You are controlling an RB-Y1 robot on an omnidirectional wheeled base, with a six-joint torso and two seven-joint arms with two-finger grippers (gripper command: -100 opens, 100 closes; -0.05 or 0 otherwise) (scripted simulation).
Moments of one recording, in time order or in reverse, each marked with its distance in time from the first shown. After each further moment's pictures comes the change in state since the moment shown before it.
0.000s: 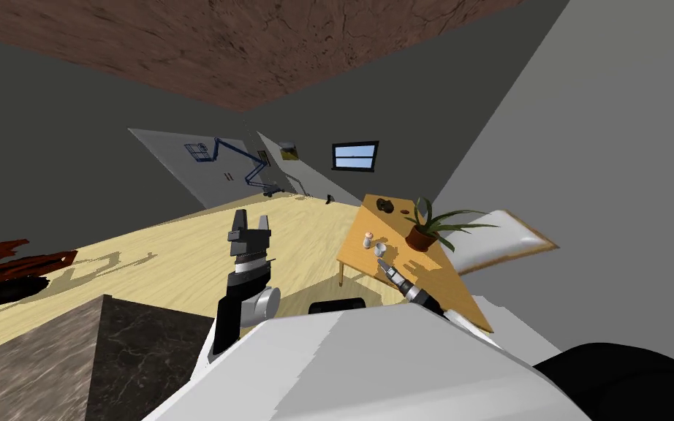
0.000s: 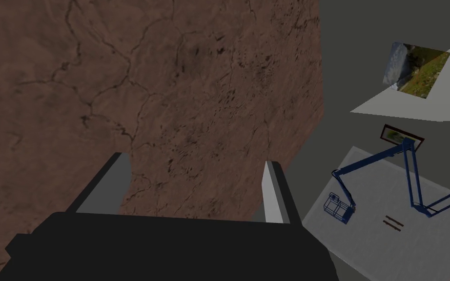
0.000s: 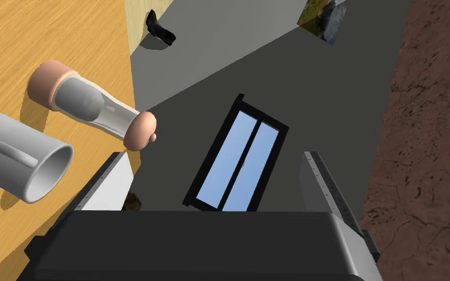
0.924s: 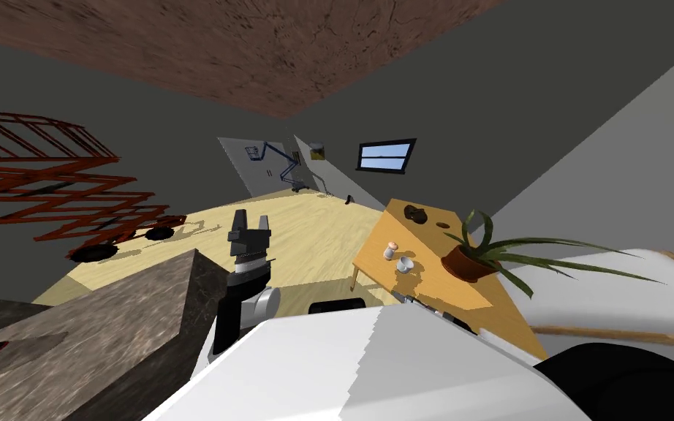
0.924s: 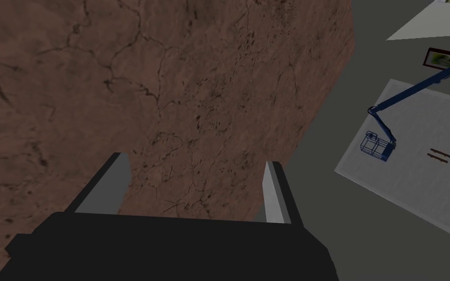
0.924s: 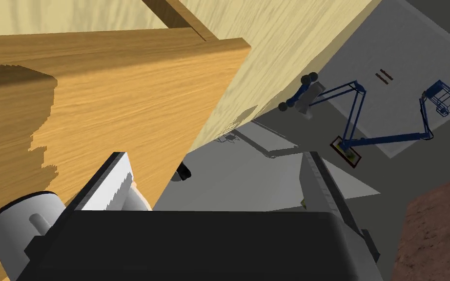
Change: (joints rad) left arm 0.000 0.000 0.000 0.000 0.000 0.000 0.000; right arm 0.031 -0.304 0.148 0.220 0.089 -0.032 0.004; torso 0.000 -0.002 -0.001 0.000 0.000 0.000
